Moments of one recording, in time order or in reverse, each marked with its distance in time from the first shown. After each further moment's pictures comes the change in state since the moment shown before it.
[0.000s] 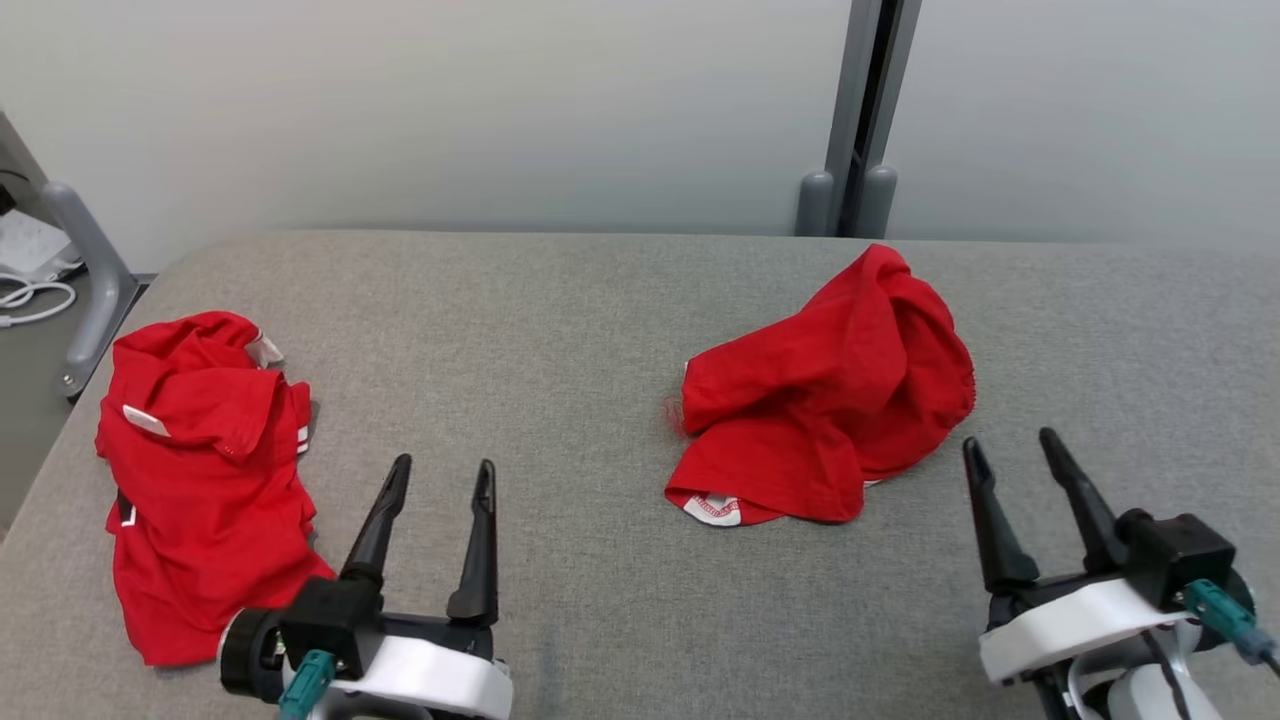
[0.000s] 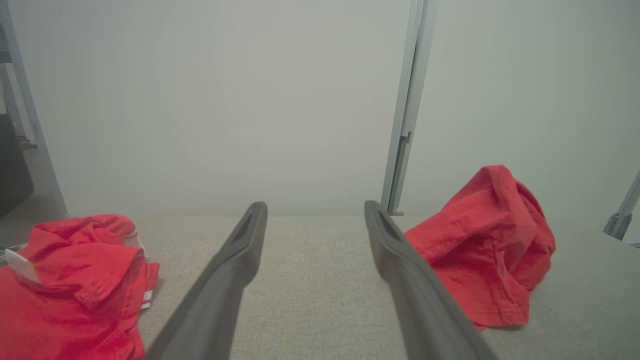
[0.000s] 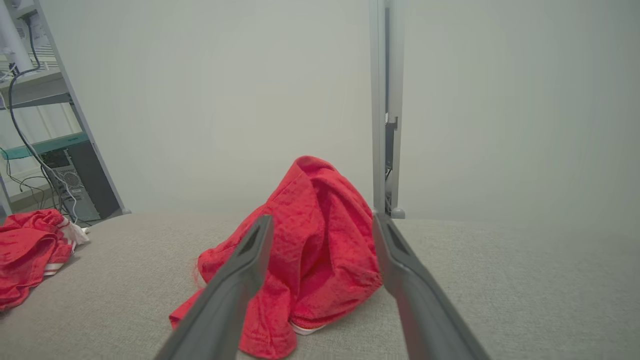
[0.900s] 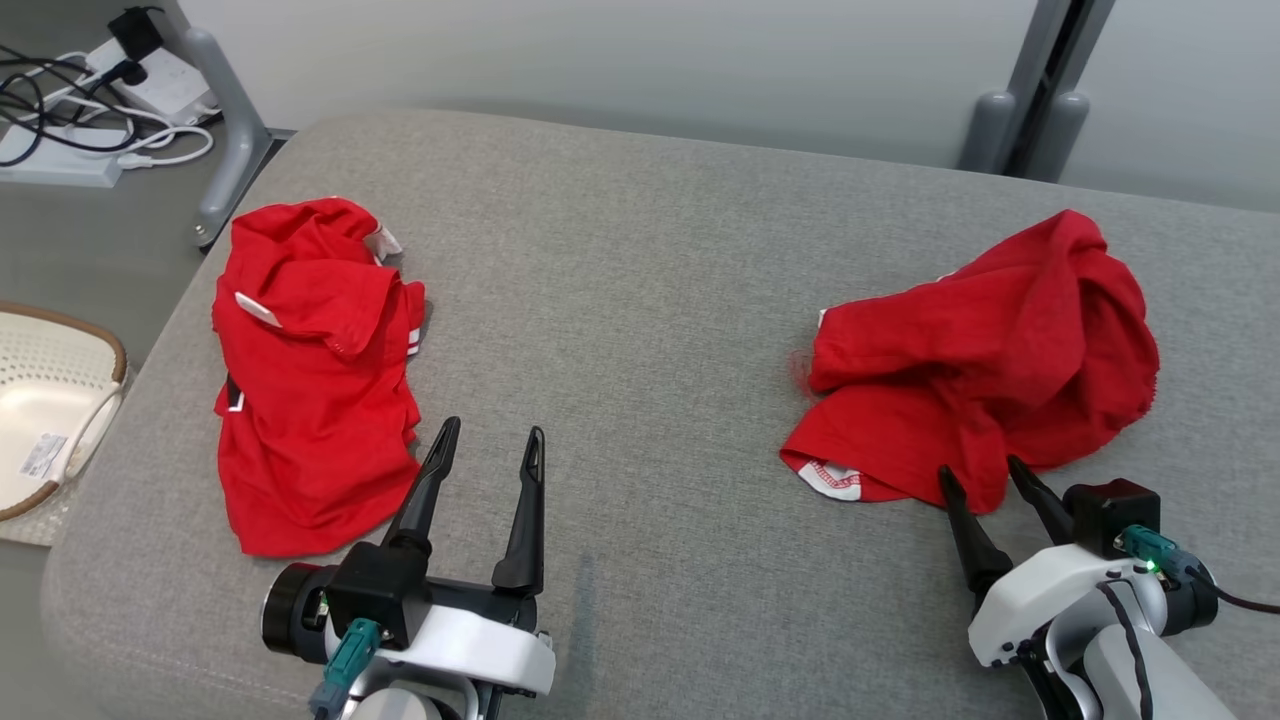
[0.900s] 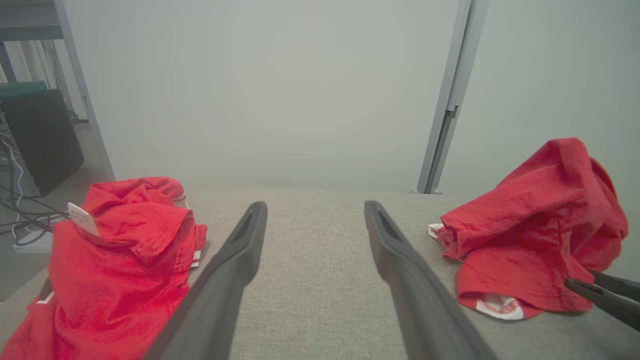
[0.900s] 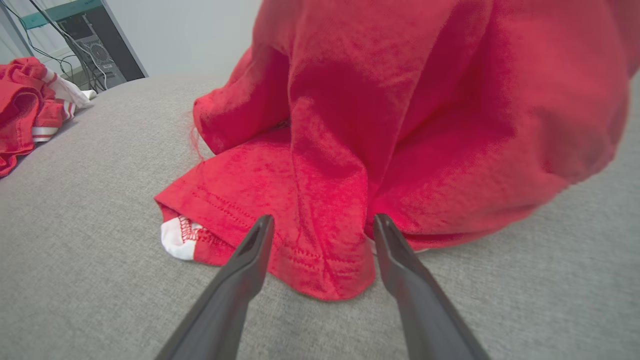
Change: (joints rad) left arm -0.070 0.000 -0.099 -0.001 -0.020 0.046 0.000; right arm -0.218 -0.063 0.175 0.454 0.104 0.000 0.000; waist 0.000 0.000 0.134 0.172
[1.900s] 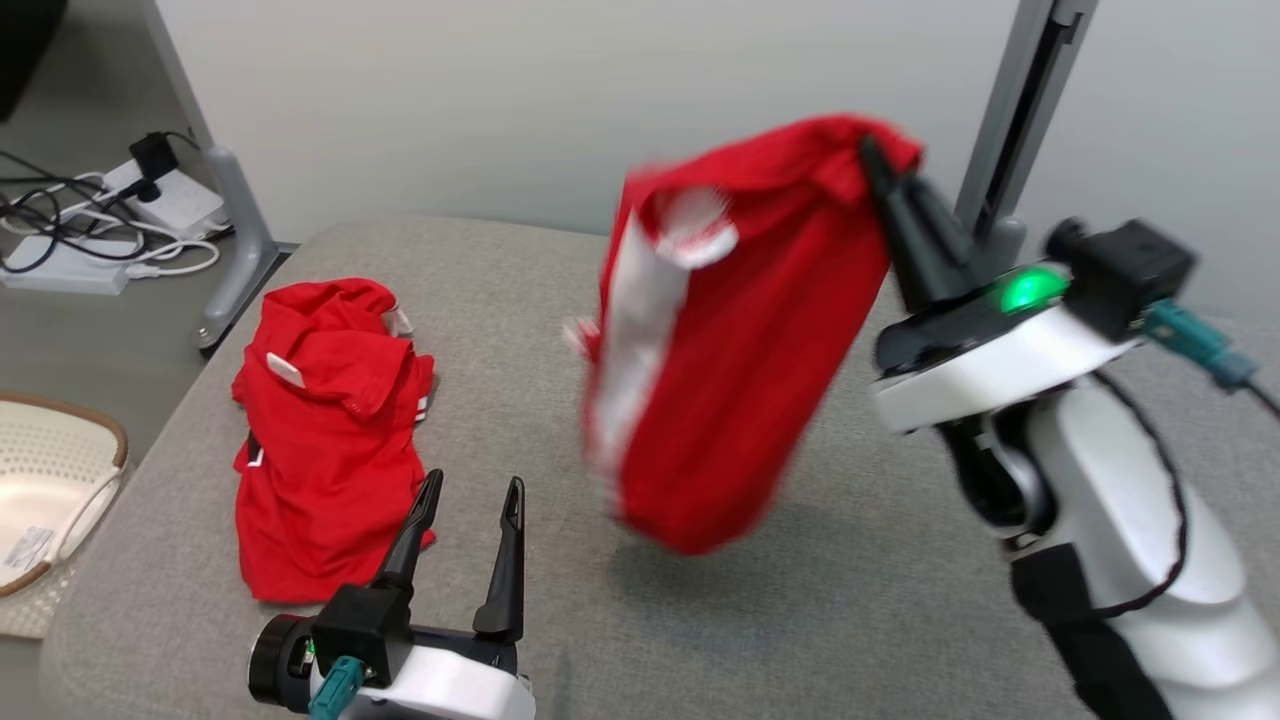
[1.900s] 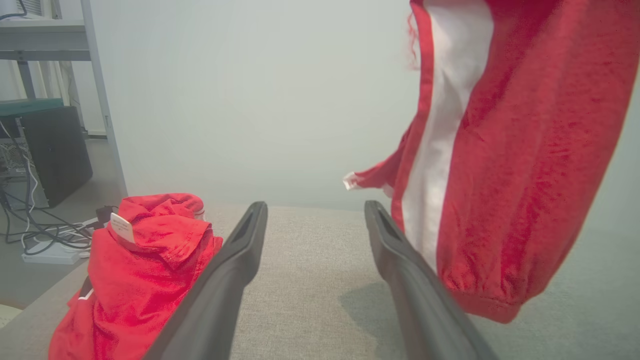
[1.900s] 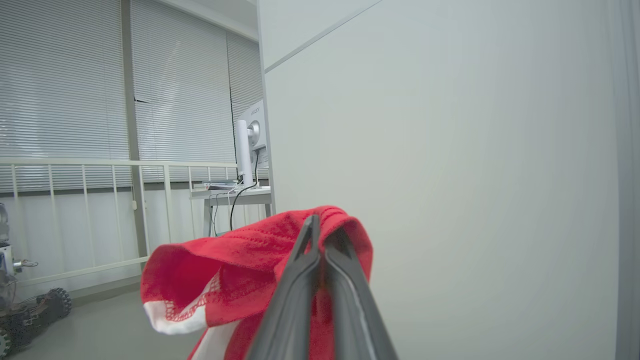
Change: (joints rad) left arm 0.067 0.000 0.040 0.029 0.003 -0.035 0.000; right arm -0.272 0.038 0.143 -0.436 0.166 0.000 0.000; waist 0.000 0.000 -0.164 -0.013
